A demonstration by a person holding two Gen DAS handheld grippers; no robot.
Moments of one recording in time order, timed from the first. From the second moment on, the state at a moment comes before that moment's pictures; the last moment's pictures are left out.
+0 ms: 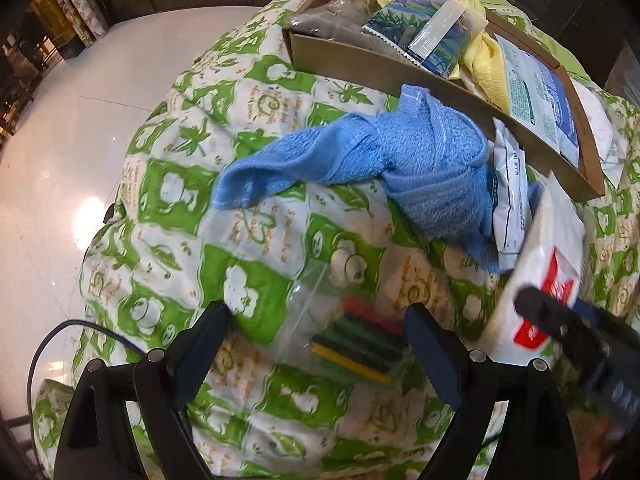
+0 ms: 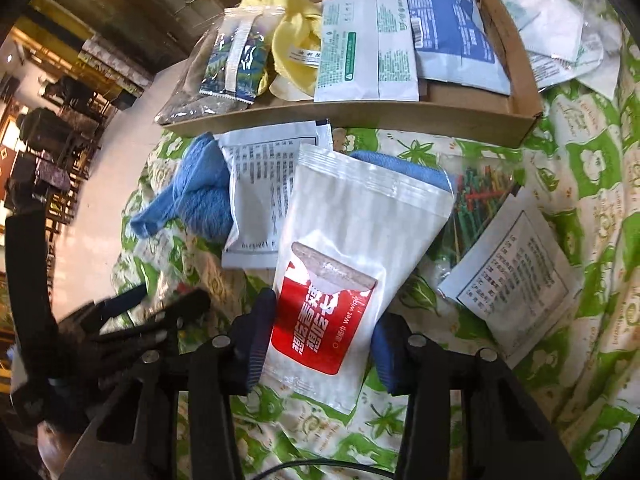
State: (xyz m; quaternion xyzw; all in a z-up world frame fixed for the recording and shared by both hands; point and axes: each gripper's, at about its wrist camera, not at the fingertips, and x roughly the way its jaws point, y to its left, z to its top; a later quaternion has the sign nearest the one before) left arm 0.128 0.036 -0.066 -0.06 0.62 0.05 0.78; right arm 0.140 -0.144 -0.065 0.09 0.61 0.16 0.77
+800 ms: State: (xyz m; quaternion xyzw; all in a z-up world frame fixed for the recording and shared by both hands) left arm 0.092 0.070 -0.055 -0.12 0.65 0.04 0.75; right arm 0.137 -0.148 -0.064 0.07 0.60 0.16 0.78
